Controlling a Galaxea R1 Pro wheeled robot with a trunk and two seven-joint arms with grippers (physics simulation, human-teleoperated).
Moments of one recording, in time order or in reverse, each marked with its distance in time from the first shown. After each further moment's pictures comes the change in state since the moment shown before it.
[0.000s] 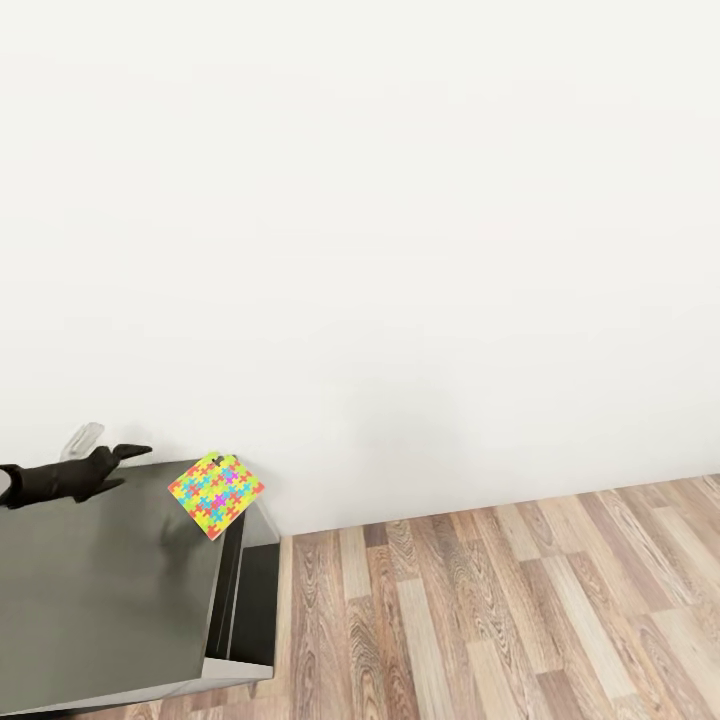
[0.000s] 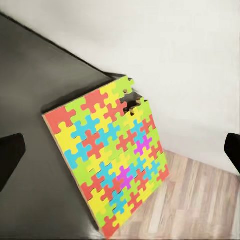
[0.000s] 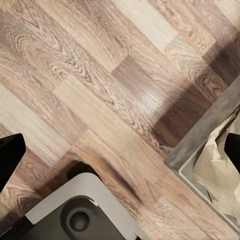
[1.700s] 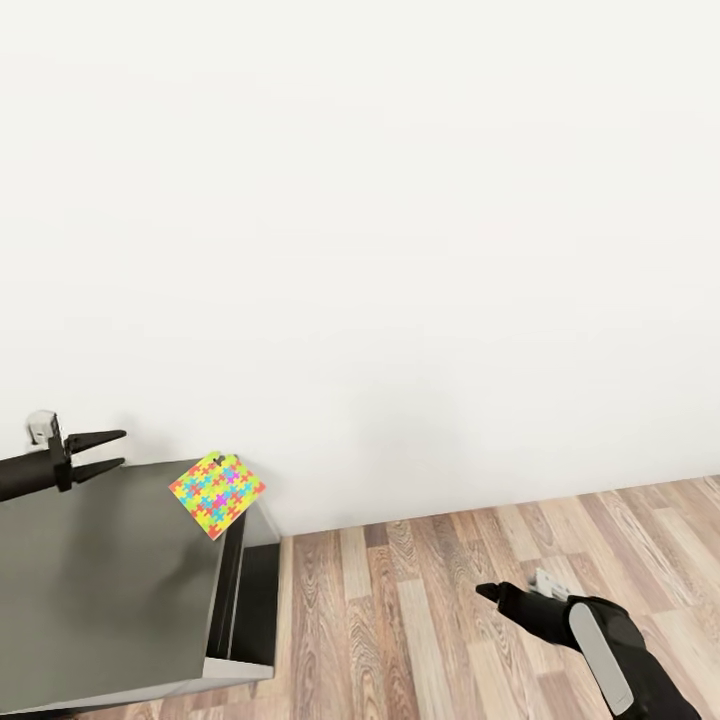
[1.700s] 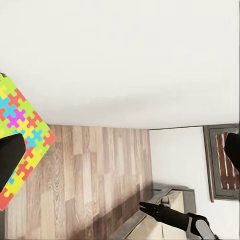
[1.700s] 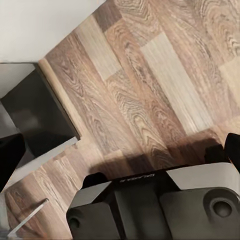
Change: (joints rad) left arm 0.110 0.152 -0.011 -0.156 -0.009 0.086 -0.596; right arm -0.352 -0.011 0.104 -0.157 -0.035 0.707 0.251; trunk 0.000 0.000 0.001
